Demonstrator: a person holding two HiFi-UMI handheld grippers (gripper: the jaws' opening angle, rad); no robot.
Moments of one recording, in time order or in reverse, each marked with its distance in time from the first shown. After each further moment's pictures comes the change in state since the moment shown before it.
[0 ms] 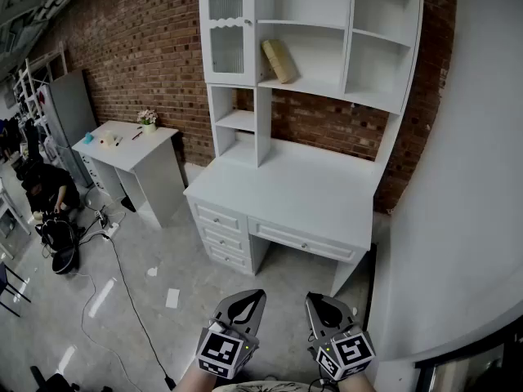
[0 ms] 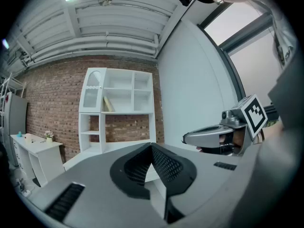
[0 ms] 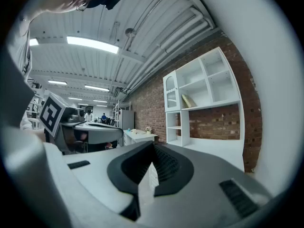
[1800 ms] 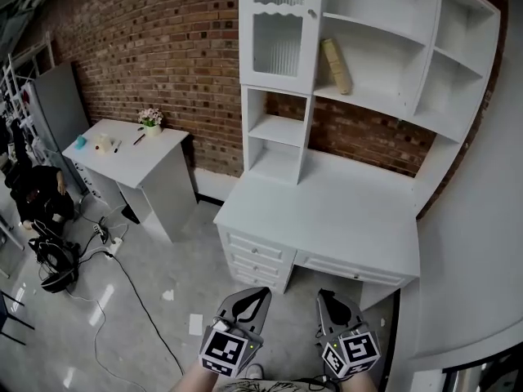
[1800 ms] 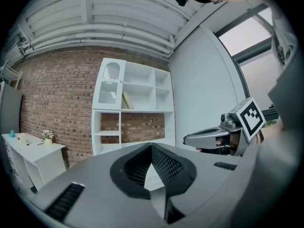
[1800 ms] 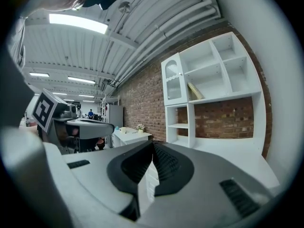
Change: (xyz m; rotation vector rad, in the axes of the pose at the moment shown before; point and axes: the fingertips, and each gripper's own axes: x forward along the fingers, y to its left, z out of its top) left arm 0.040 0.337 -0.010 -0.022 0.006 -0.065; right arm 0.319 0.064 0.022 0.024 0.056 -0.139
